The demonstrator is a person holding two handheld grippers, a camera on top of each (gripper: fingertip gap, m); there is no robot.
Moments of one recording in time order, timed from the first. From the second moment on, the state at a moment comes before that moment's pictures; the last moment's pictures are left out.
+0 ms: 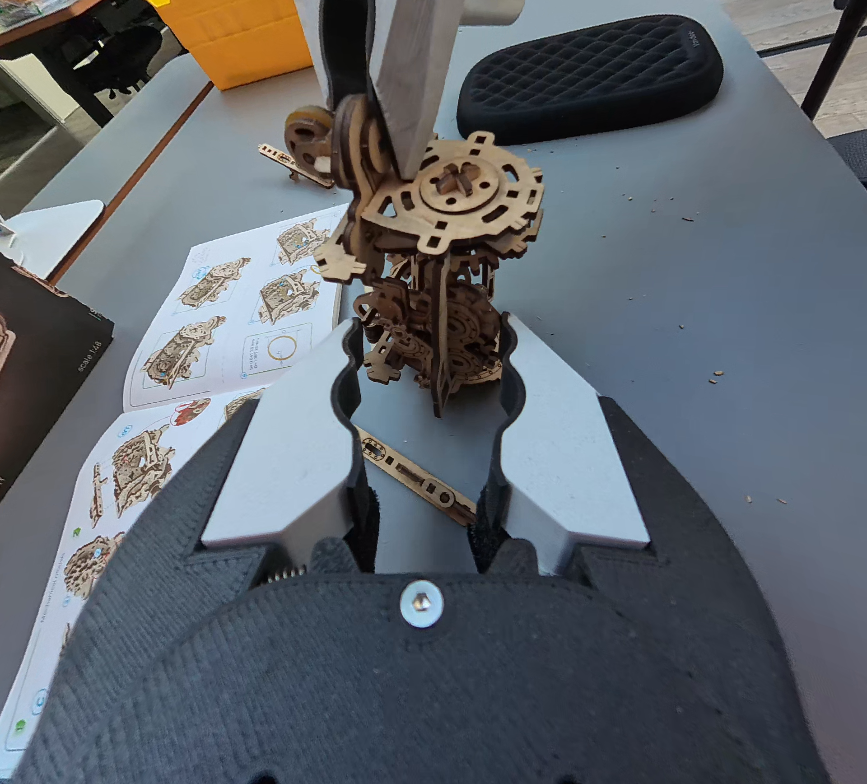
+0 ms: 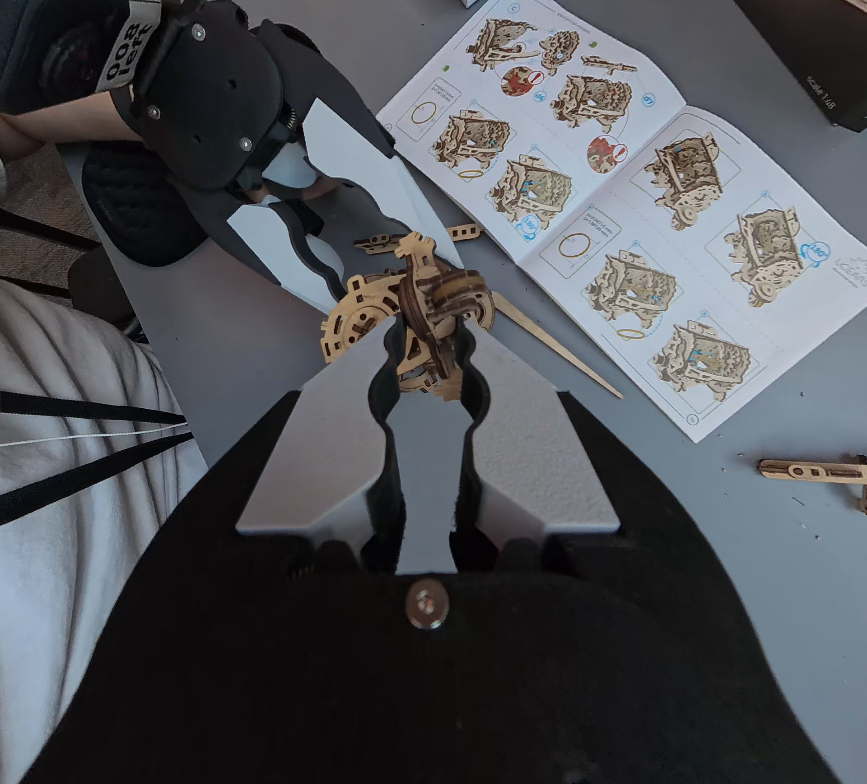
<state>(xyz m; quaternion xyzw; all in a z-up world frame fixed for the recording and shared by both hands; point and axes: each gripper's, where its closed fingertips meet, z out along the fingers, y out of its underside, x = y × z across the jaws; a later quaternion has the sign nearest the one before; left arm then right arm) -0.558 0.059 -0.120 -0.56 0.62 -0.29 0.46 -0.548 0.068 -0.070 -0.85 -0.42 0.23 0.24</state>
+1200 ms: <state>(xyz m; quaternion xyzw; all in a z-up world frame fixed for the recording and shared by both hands) -0.559 0.058 -0.116 -0.54 0.63 -0.28 0.49 -0.549 0.072 -0.070 -0.85 -0.45 0.19 0.22</state>
